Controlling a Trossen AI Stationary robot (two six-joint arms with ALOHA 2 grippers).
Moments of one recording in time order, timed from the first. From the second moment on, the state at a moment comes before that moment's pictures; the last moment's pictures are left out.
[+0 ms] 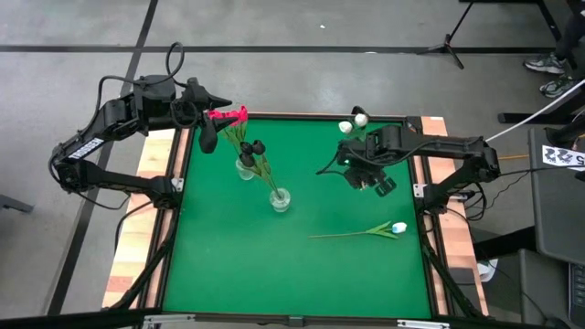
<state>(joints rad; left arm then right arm) 0.37 1.03 1.49 -0.83 -0.09 0.03 -0.06 1.54 1.58 -1.50 0.16 -0.74</state>
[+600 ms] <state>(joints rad) 0.37 1.03 1.49 -0.86 -0.09 0.03 0.26 1.54 1.57 -1.39 0.08 -0.31</state>
